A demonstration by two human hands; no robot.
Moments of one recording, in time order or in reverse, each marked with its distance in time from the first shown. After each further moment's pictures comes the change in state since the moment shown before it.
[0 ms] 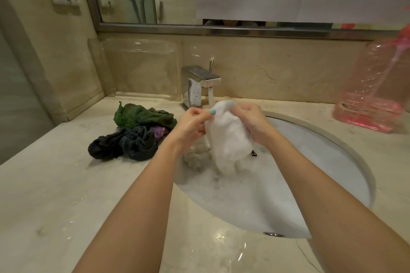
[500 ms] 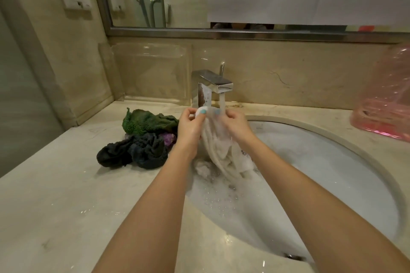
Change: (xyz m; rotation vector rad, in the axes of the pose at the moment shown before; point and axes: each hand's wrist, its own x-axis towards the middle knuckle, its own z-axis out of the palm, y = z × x) left_hand 0.015 -0.005 -0.009 0.036 0.405 0.135; right_hand 0.023 0.007 0.061 -0.066 0.056 -0.017
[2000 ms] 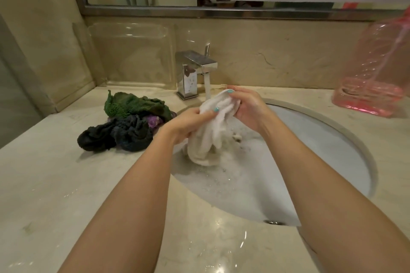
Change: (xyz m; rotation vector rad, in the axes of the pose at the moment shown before) left_hand -0.009 -0.001 0.002 0.413 -0.592 -0.237; right_hand -0.015 -0.007 -0.062 0.541 -0.119 0.127
